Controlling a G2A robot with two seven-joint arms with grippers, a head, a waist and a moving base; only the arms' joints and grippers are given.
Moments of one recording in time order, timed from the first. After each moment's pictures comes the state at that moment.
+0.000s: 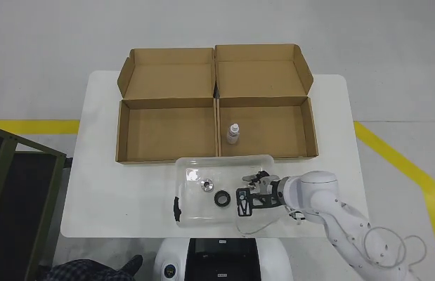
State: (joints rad) left arm -0.11 -0.30 -0.54 -1.19 3.07 0.29 0.07; right arm -1.19 -1.03 1.01 -1.95 -1.59 -1.01 0.69
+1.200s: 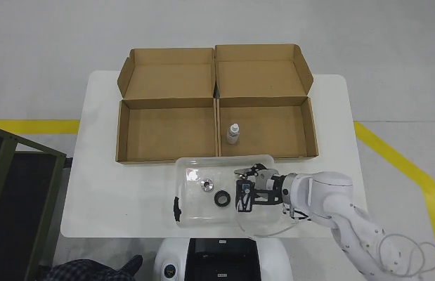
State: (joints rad) left arm -0.11 -0.30 -0.54 -1.19 3.07 0.29 0.07; right arm -1.25 -1.02 1.10 -2.05 -1.54 -0.86 0.47
